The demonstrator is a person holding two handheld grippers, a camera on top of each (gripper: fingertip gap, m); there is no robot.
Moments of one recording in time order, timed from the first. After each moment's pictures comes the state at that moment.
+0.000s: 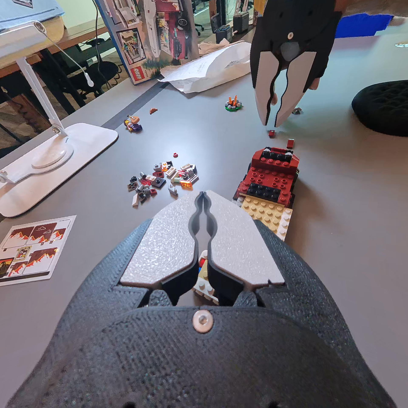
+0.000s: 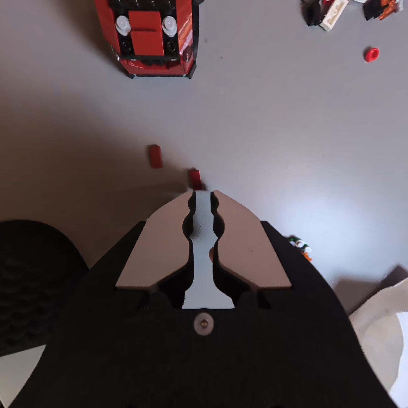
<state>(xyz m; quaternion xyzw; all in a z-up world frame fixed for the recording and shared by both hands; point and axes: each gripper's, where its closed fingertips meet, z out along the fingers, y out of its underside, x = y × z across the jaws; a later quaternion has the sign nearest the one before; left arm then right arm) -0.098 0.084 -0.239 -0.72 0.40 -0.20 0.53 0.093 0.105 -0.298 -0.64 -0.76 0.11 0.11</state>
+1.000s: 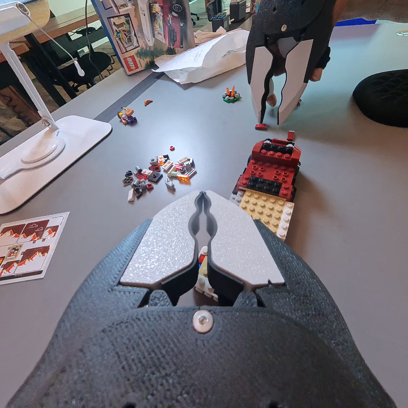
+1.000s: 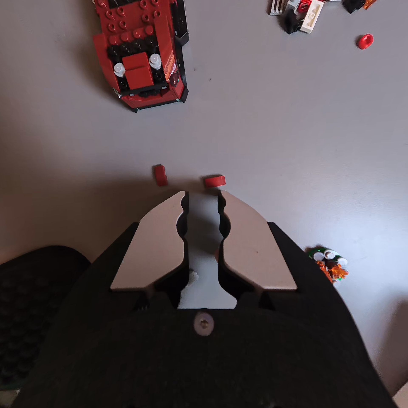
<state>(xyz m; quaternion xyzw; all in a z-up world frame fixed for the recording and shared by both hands) -0.098 0.085 -0.248 -0.72 0.41 -0.20 0.52 0.081 0.100 -0.302 -0.68 -0.69 0.21 0.11</state>
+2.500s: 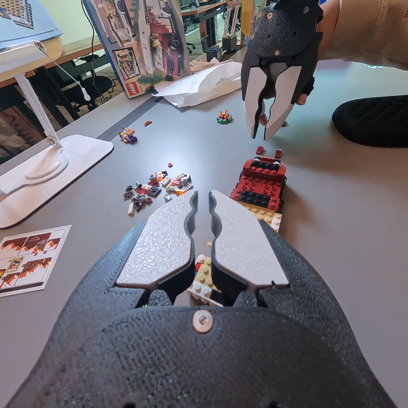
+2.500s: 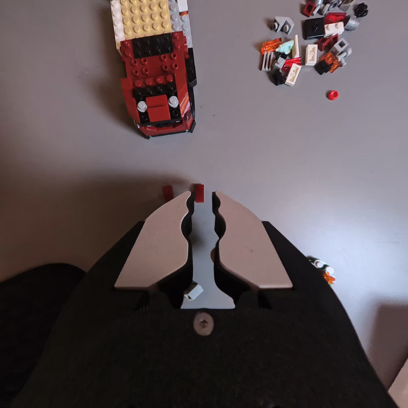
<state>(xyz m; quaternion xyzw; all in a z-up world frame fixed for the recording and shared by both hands) -0.095 0.079 -0.230 -0.70 0.41 -0.22 0.54 0.065 0.096 -0.284 -0.67 -0.69 0.22 0.18</state>
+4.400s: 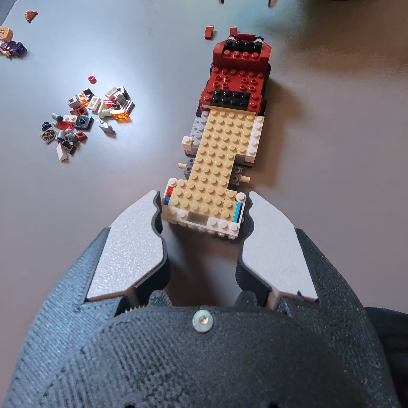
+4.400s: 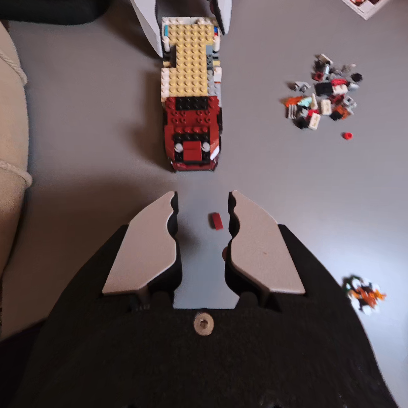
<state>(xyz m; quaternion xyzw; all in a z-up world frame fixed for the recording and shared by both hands) -0.125 0.036 -0.294 -0.72 0.55 -0.21 0.36 0.049 0.050 -0.267 -0.66 -0.66 0.25 0.26</state>
